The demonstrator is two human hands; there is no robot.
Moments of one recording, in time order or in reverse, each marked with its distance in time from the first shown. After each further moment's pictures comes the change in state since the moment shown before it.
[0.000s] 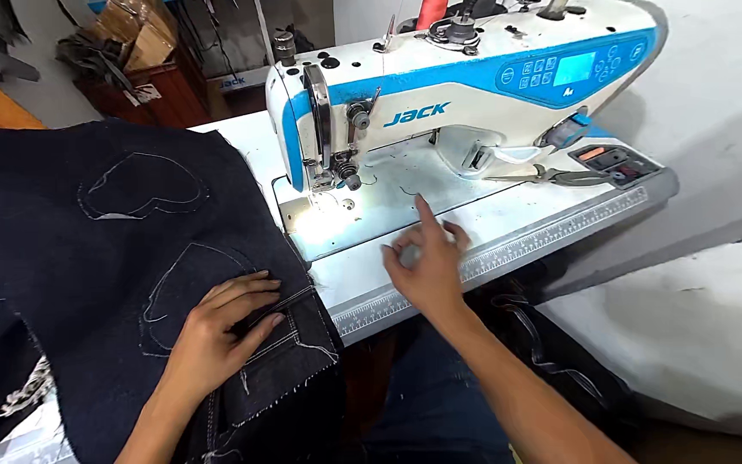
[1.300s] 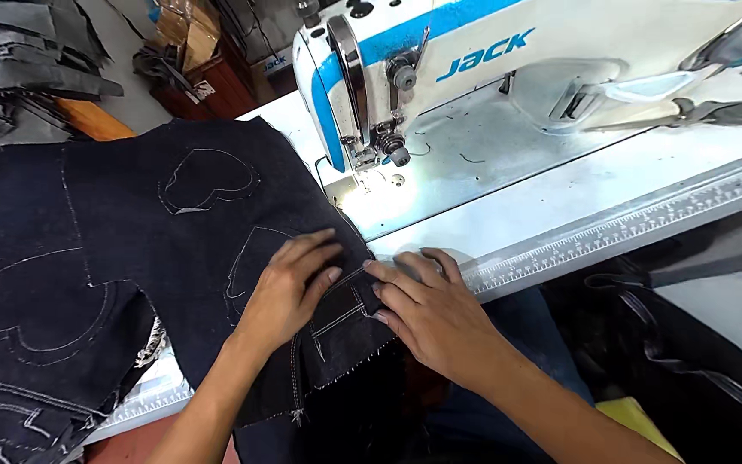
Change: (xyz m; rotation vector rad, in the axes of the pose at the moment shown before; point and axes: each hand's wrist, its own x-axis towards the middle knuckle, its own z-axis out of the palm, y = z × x) left_hand 0.043 0.012 -0.008 0.204 -0.282 -0.090; right_hand -0.049 -0.048 0.014 0.018 -0.379 -0.452
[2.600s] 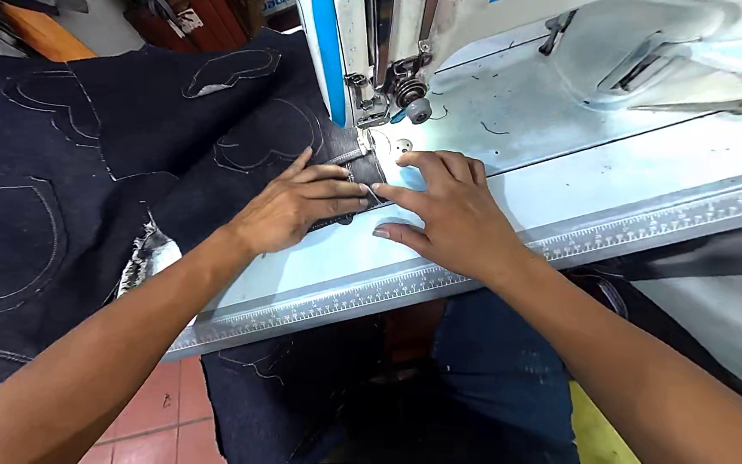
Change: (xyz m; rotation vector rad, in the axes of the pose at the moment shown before) left_hand 0.061 -0.040 0.005 0.003 -0.157 0.481; right_hand 0.056 0.073 -0.019 -0.053 -0.084 0.039
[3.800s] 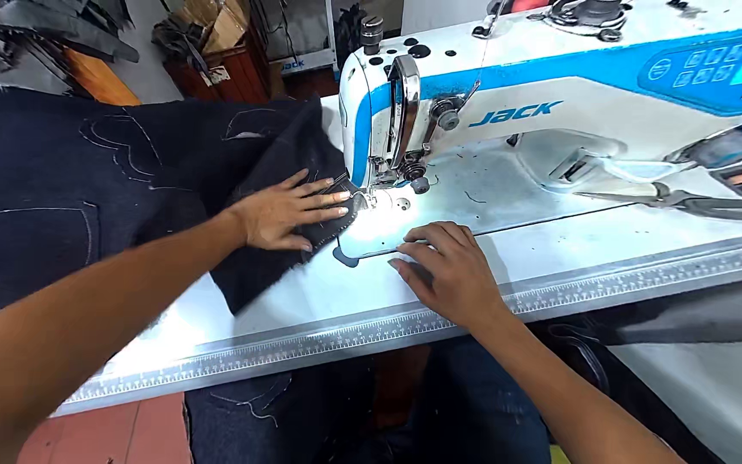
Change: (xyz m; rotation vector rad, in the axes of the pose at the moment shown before) left_hand -0.011 -0.074 -0.026 0.246 -0.200 0.092; right_hand -0.012 0.002 0.007 0.004 0.295 -0.124
